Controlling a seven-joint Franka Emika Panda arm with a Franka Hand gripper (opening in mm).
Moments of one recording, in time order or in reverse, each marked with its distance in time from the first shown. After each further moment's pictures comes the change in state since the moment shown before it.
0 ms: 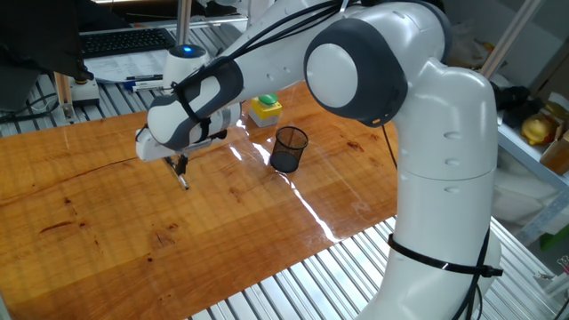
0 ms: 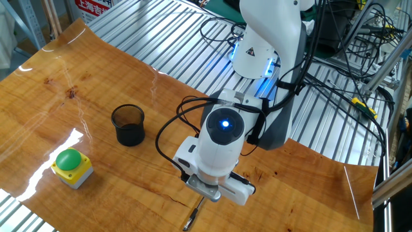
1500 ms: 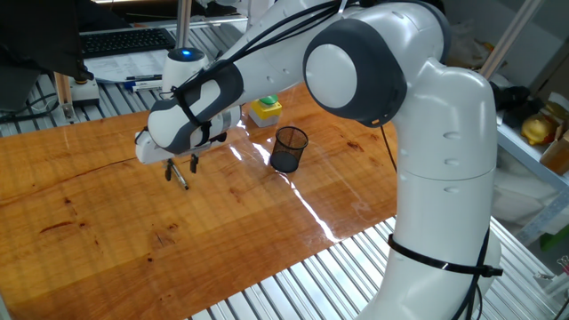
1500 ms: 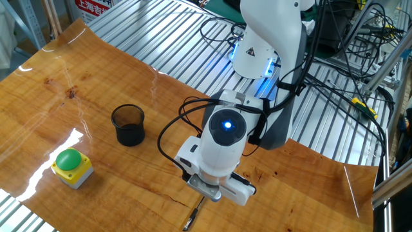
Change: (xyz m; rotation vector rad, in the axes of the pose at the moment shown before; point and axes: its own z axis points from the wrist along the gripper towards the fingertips) arm 0.003 0.001 0.003 0.011 0.002 0.013
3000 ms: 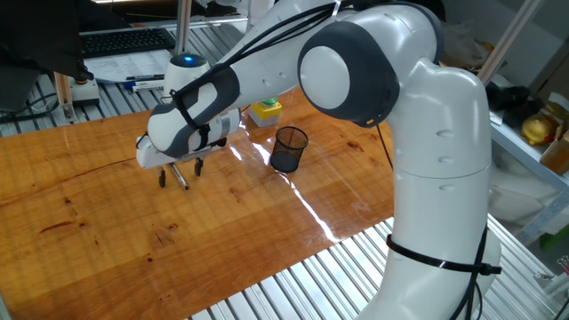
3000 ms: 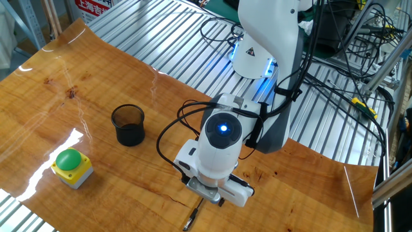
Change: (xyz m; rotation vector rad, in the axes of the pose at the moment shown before) arm 0.001 0.001 0.016 -0.023 0.007 -0.016
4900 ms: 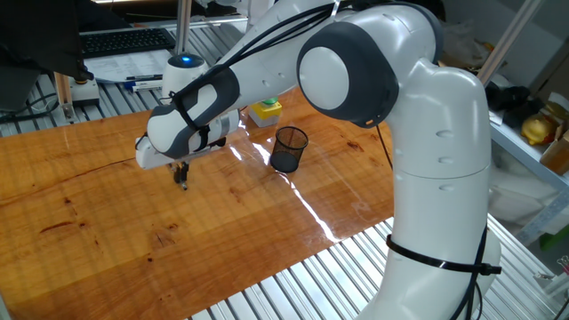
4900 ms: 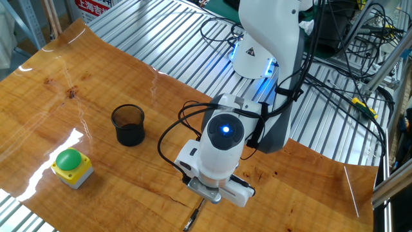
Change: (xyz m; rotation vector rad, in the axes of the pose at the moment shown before) arm 0.001 0.000 0.001 0.011 0.002 -0.004
